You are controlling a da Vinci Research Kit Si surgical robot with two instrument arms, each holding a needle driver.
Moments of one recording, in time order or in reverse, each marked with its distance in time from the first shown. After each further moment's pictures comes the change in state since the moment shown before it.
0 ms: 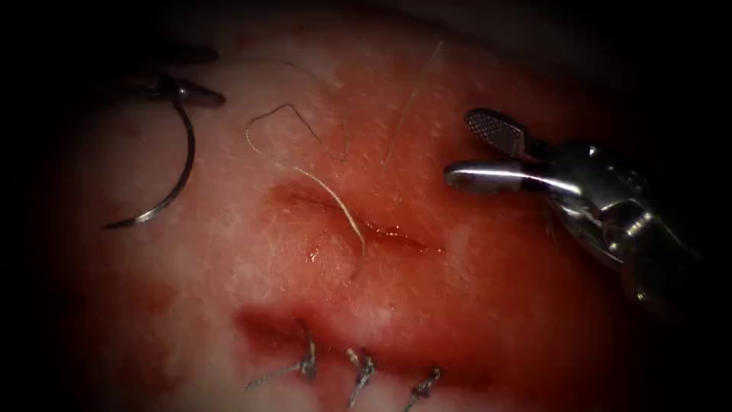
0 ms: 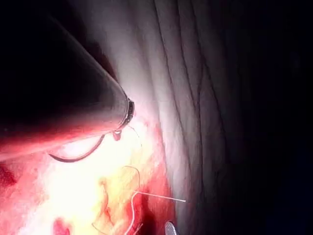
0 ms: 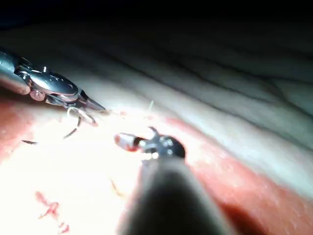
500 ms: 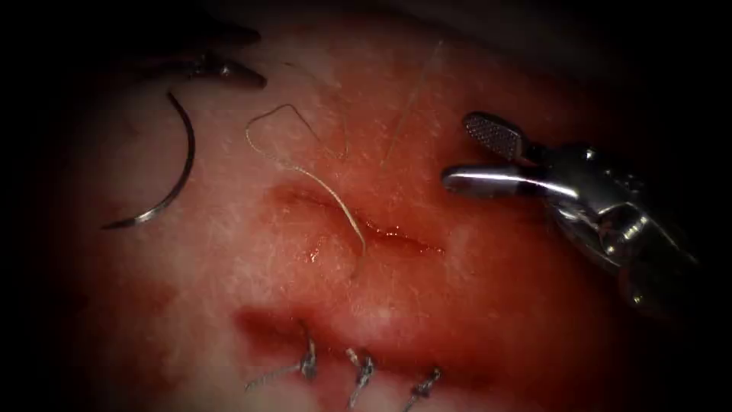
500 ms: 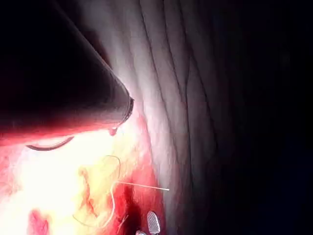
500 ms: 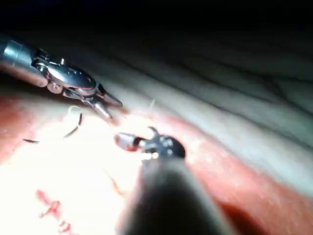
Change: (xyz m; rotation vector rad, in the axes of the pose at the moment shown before) right arm 0.000 0.000 0.000 -0.001 -0.001 -0.002; left arm 0.004 0.000 0.002 0.010 -0.080 0.089
